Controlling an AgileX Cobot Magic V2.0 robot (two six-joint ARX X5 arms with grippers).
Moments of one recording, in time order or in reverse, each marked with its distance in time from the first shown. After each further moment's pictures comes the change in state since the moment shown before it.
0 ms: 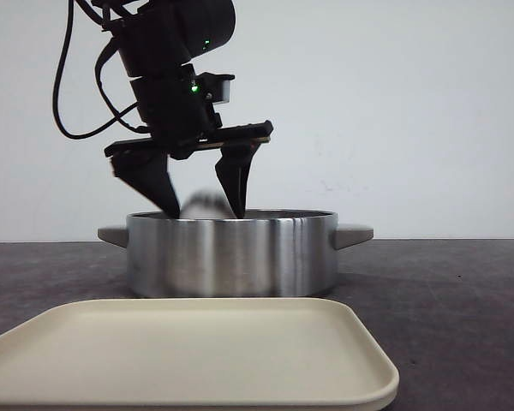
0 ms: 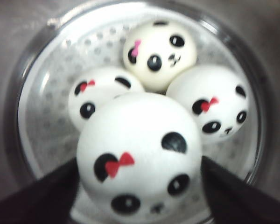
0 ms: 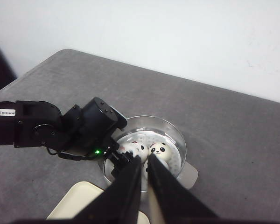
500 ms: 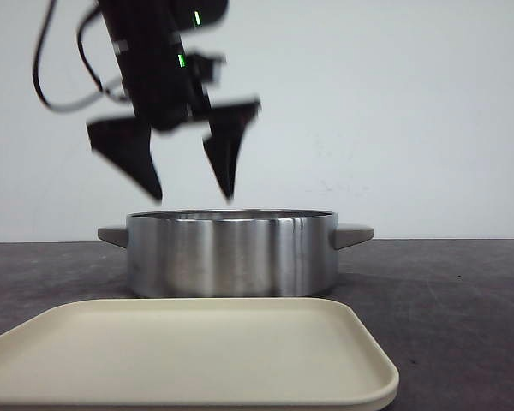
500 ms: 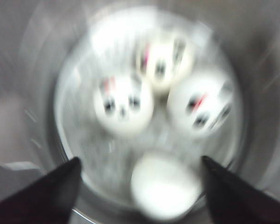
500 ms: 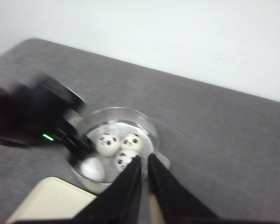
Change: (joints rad) left arm 0.000 -0.209 0.036 -0.077 -0.027 -0.001; right arm 0.000 0.005 -0.054 -0.039 0.133 0.000
